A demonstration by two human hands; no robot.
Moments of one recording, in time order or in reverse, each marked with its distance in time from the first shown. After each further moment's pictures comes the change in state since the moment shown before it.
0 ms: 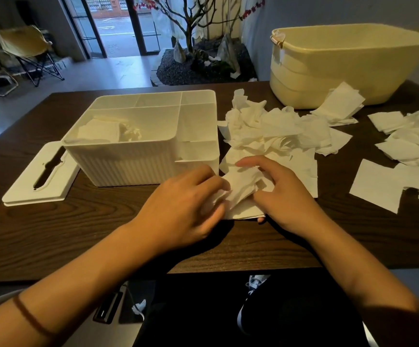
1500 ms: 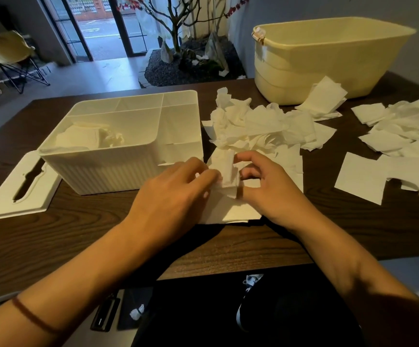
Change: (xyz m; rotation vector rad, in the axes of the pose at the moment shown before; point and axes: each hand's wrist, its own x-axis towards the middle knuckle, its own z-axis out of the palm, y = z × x) left_hand 0.014 0.003 0.004 0.199 0.099 0.096; right_hand 0.006 0.007 -0.003 0.016 0.013 0.048
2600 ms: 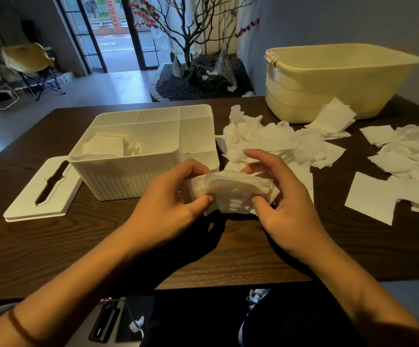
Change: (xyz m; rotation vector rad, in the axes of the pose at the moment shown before) left_hand -0.002 -0.007 -0.028 -0.718 -0.023 -0.581; right_hand -0.023 -0.027 0.007 -0.024 0.136 -0.346
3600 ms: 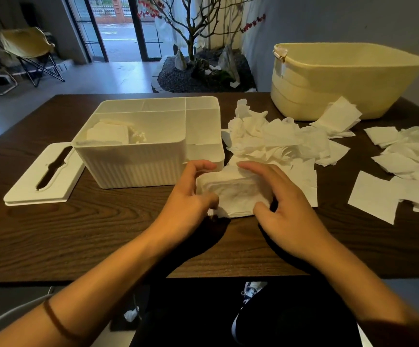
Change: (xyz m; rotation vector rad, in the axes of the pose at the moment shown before) left_hand -0.006 0.003 0.035 -0.747 0.033 -0.435; right_hand -0.005 0.004 0.001 -0.218 -0.181 0.055
